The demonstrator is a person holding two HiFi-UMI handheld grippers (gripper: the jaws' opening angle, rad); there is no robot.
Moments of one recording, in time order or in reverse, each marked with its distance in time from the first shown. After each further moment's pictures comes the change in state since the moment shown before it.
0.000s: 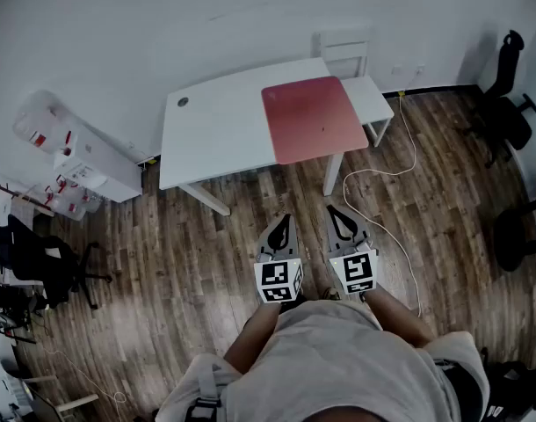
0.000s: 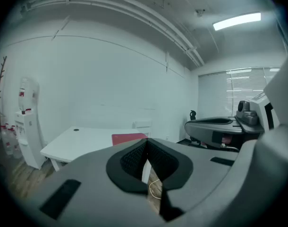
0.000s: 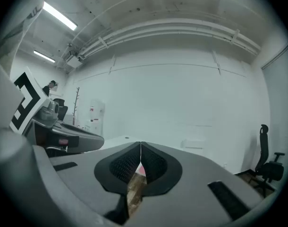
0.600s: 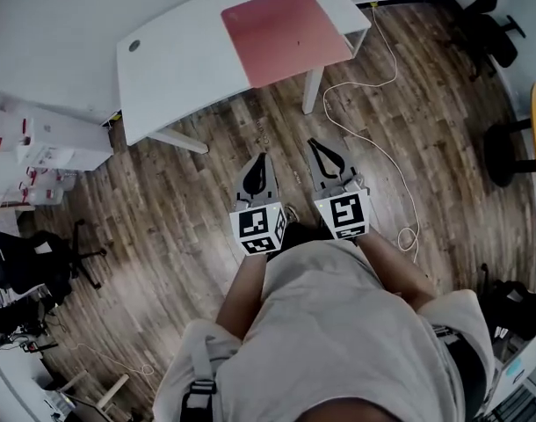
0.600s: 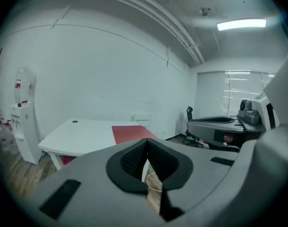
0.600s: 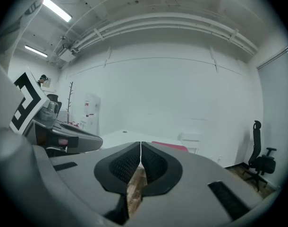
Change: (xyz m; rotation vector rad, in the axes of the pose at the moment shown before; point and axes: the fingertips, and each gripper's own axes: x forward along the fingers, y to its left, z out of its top) left arm 0.021 0.048 -0.022 -0.006 0.018 -0.041; right arm 0.042 0.020 -0.018 -0.006 0.016 -0.063
